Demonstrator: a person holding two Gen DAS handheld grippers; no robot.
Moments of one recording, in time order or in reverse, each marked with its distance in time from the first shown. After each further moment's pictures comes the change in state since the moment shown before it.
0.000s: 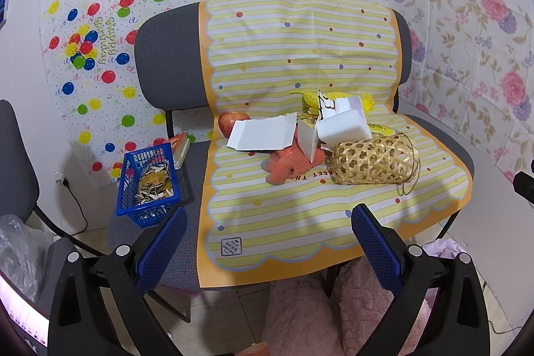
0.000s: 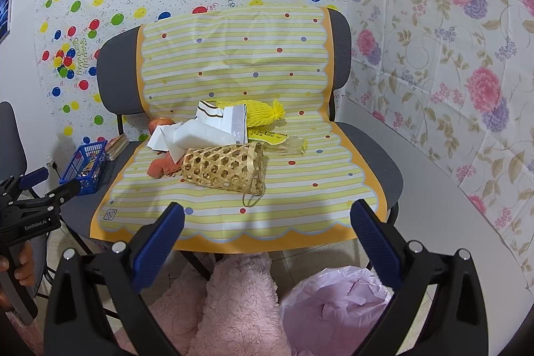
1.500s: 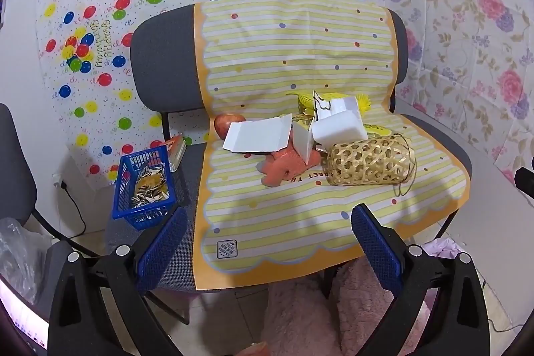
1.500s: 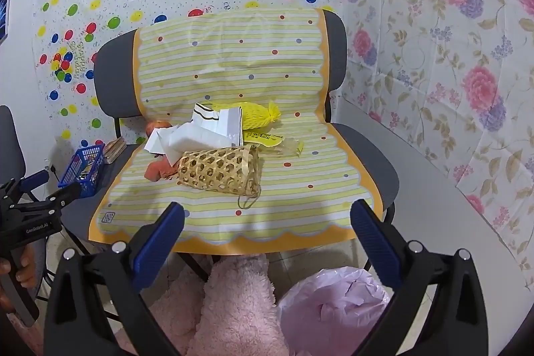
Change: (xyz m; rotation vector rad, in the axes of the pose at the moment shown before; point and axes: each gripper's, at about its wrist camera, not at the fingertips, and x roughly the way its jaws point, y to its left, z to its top) left arm -0.001 -0.004 0.003 -0.003 0.002 0.003; right arm -0.005 -0.003 0.002 0.007 0.005 -0.011
